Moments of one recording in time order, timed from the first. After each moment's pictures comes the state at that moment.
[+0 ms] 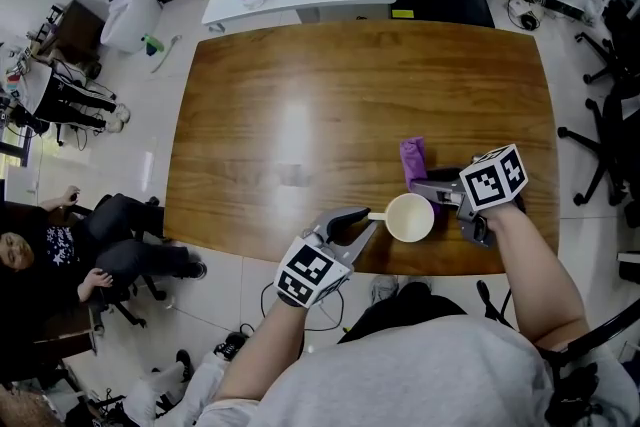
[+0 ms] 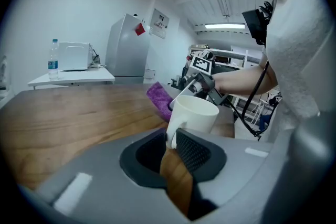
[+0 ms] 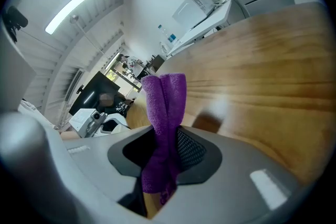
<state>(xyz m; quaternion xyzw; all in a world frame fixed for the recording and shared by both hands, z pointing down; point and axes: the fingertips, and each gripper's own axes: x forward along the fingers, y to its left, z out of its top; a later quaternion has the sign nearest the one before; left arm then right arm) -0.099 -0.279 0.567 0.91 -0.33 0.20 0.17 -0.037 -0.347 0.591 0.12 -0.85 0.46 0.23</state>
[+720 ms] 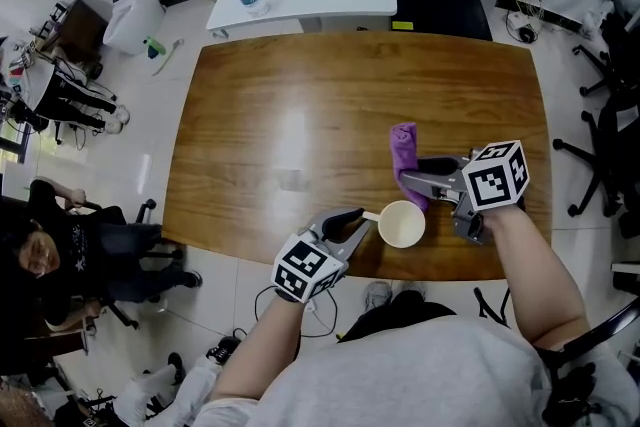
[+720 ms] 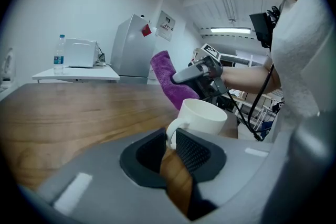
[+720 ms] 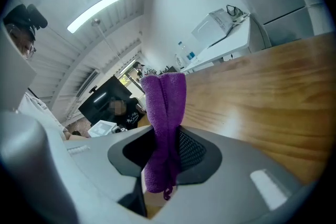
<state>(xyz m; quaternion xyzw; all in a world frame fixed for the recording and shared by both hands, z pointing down) -0.105 -0.286 0.569 0.90 -0.34 0.18 0.20 -0.059 -0.362 0.520 0.09 -0.89 0.41 0.16</state>
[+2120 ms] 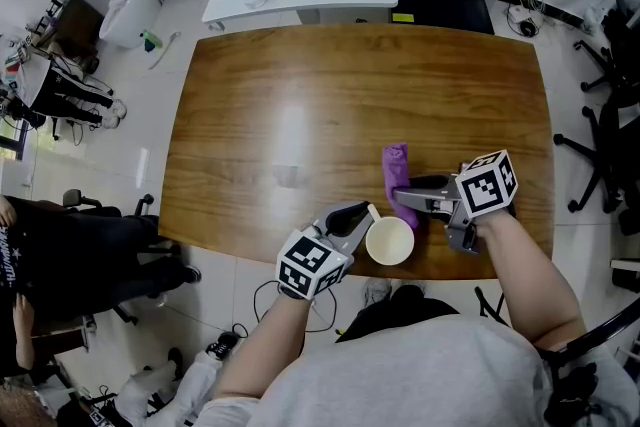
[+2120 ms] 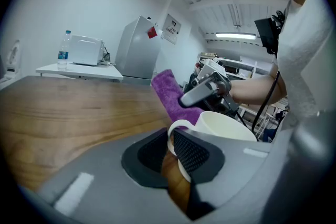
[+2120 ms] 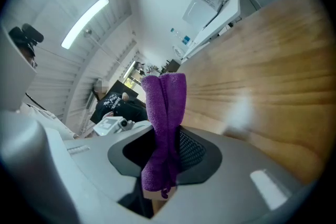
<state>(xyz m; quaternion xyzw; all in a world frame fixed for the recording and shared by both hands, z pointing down) -0.100 -0.299 0.572 0.89 -0.36 0.15 0.22 -0.071 -0.330 0.559 0.03 -0.86 0.49 0.15</state>
